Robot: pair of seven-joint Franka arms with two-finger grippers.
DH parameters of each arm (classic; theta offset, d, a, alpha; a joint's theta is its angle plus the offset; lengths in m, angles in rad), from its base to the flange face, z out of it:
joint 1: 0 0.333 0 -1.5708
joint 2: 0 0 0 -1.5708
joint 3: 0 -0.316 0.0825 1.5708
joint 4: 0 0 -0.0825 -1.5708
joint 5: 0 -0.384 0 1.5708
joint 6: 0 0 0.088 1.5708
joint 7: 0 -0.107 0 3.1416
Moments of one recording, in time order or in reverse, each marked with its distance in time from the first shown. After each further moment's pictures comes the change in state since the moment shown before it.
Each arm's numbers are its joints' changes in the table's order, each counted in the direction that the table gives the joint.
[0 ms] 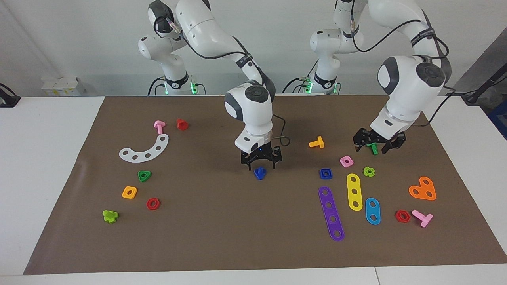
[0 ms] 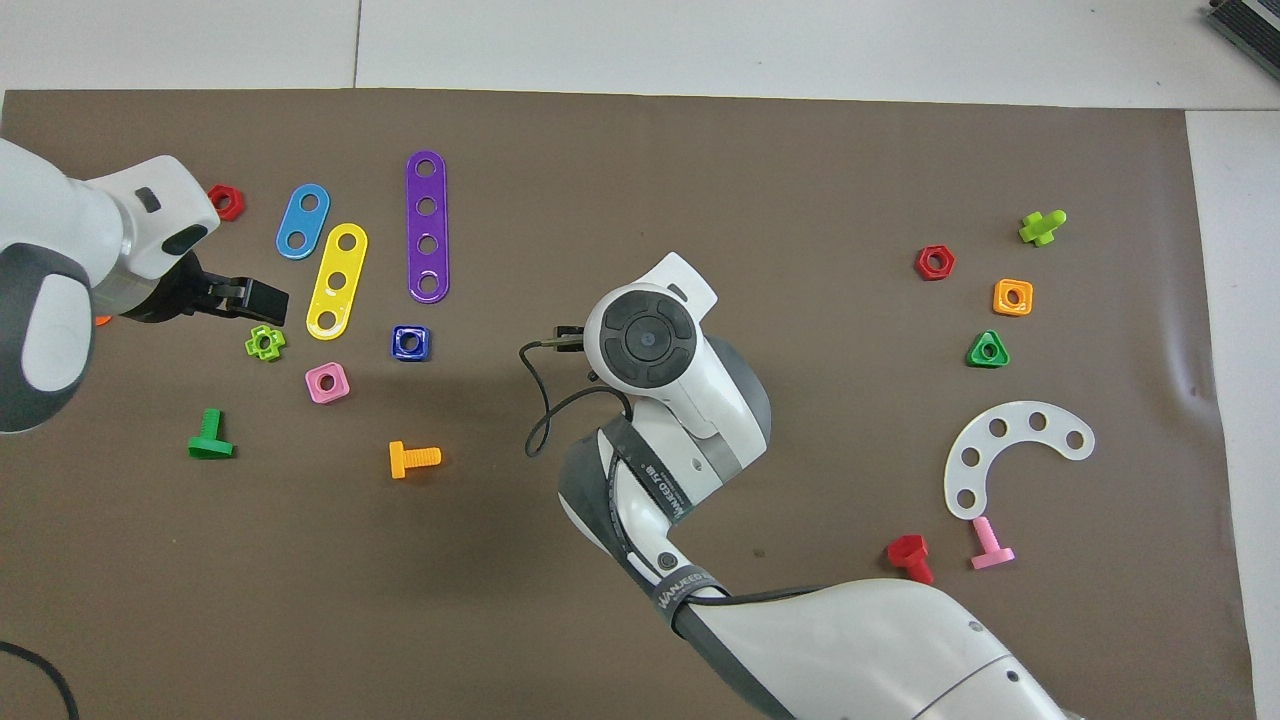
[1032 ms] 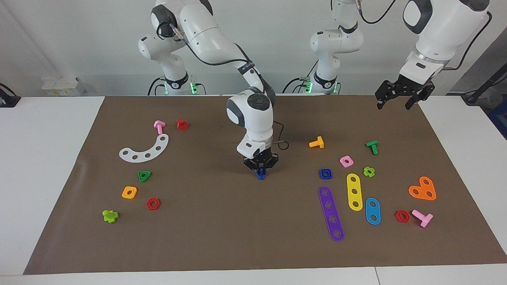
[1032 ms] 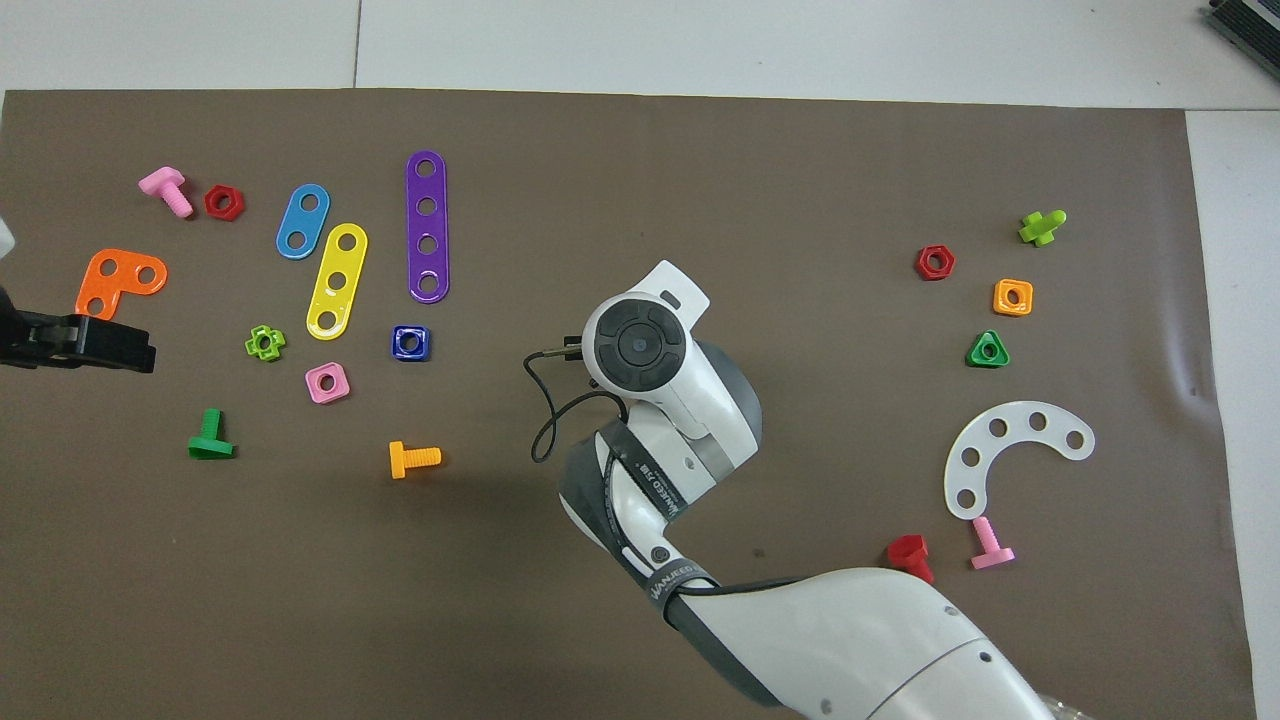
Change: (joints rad) left arm 0.048 -0.183 0.006 -0.088 -0.029 0.286 0.043; right arm 0.004 0.026 0.001 0.006 0.008 -0.010 0.036
